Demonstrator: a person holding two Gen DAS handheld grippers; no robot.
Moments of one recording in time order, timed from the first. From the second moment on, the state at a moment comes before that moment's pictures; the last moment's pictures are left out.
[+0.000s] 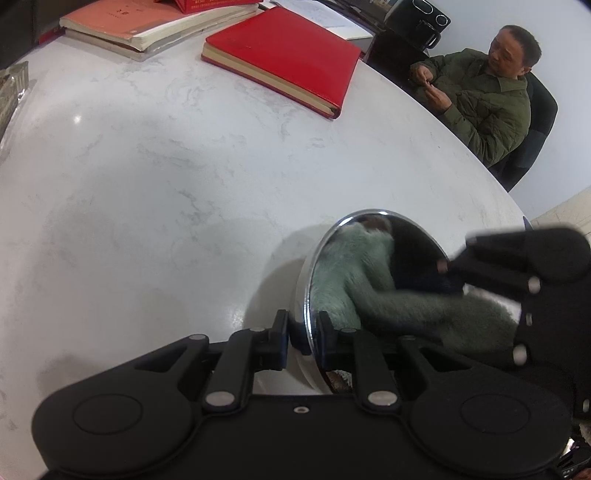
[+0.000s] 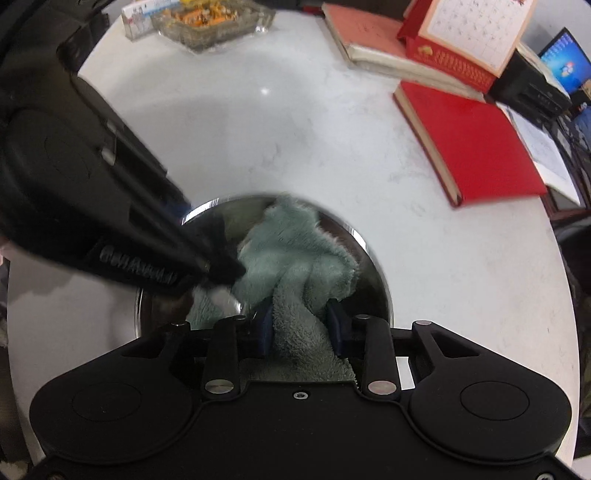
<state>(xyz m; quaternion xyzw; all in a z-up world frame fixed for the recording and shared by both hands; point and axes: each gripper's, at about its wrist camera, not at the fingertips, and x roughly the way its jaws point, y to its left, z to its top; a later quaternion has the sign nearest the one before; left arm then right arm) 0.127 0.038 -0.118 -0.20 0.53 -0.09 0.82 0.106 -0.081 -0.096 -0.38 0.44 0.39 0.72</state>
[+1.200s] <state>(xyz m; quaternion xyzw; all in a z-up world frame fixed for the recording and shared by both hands) 0.125 0.040 -0.122 -0.20 0.53 -0.08 0.82 0.099 -0.089 -0.095 -0.32 0.47 0.38 0.73</state>
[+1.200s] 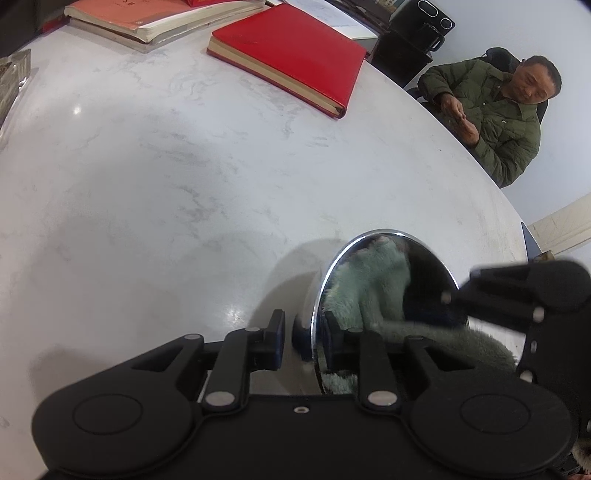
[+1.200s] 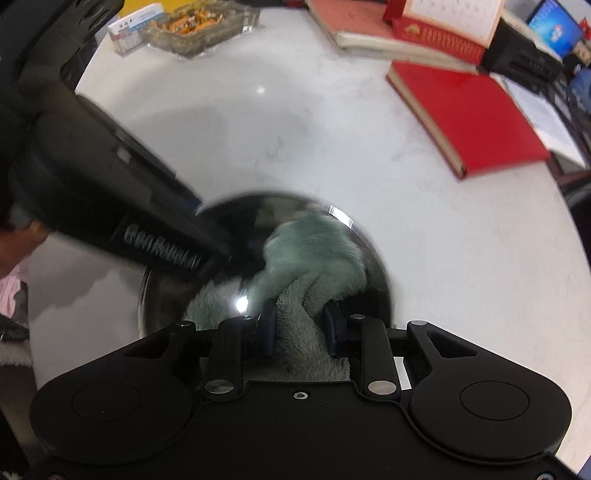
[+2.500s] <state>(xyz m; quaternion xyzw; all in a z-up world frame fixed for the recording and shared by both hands) 0.122 0.033 -0.128 -0.19 0.54 -0.09 0.82 0.084 -0.183 -0.043 -0.07 0.51 0.29 0.81</state>
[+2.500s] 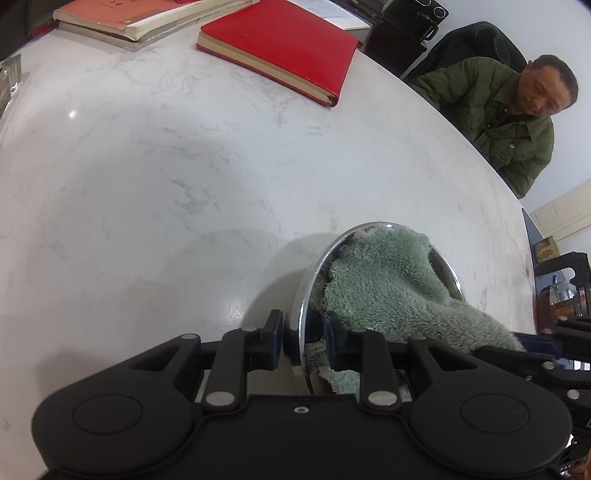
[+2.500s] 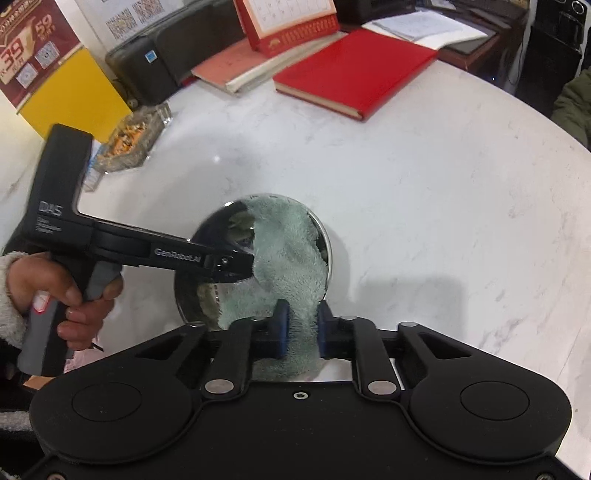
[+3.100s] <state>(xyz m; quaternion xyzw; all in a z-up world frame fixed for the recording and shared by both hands) 0.121 0.030 -0.130 -0.17 0.54 -0.10 0.82 0.089 -0.192 -0.015 -0.04 0.47 0.29 0.84</state>
